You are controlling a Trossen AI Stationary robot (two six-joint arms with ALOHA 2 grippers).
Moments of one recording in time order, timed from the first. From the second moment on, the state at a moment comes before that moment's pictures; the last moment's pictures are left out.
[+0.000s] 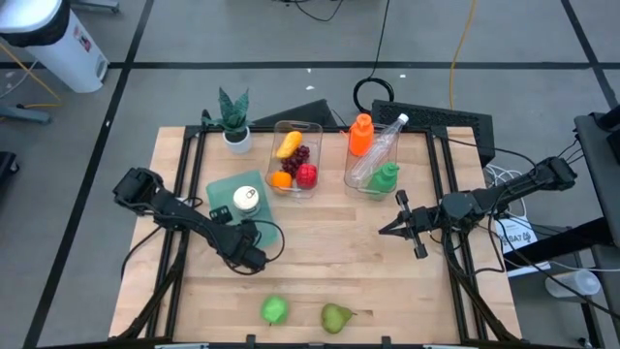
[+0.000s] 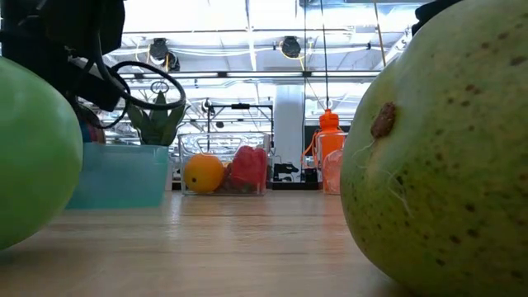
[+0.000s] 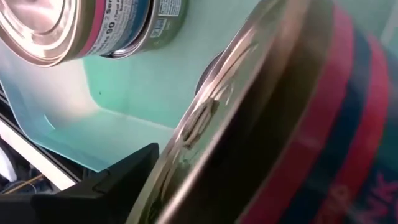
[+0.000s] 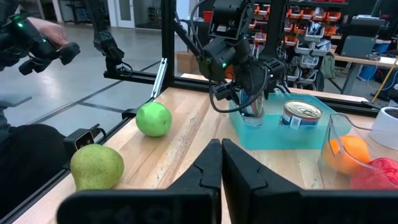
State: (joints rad) left arm -0.46 1.69 1.01 -1.26 -0.18 -0.90; right arm 0.33 0.61 0.29 0.24 0.08 -0.03
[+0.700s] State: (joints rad) left arm -0.54 1.70 1.00 -1.52 -0.21 -1.24; right arm 0.33 0.61 0.29 0.24 0.08 -0.03
